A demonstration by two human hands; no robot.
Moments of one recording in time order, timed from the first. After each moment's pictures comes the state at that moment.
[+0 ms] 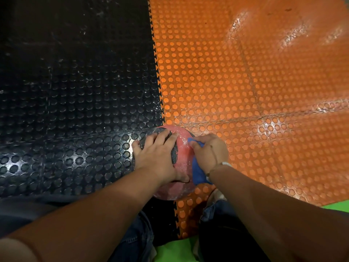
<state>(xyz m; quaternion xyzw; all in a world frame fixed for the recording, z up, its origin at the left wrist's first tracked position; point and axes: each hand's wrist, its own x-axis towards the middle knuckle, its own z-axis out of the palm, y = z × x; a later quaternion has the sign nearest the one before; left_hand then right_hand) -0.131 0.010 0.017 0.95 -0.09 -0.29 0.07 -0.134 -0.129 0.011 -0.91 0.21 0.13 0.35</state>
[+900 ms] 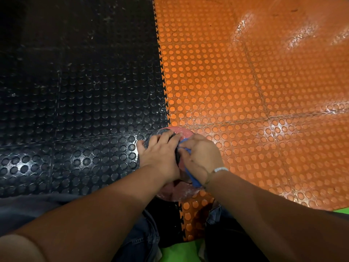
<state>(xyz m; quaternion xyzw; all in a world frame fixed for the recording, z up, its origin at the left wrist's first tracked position) -0.126 0.014 0.016 0.96 -0.09 -0.27 0.08 -0.138 -0.108 0.019 -0.95 0.02 0.15 0.28</state>
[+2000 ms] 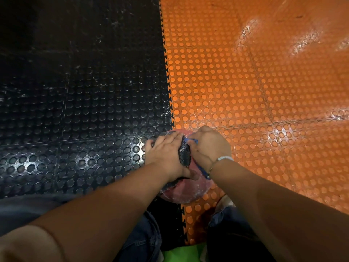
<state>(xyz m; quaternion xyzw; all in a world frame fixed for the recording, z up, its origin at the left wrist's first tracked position) -0.117 0.017 0.012 0.95 -0.10 -0.28 0.10 -0.111 -0.115 0.017 -0.97 -0.01 0.14 0.17</state>
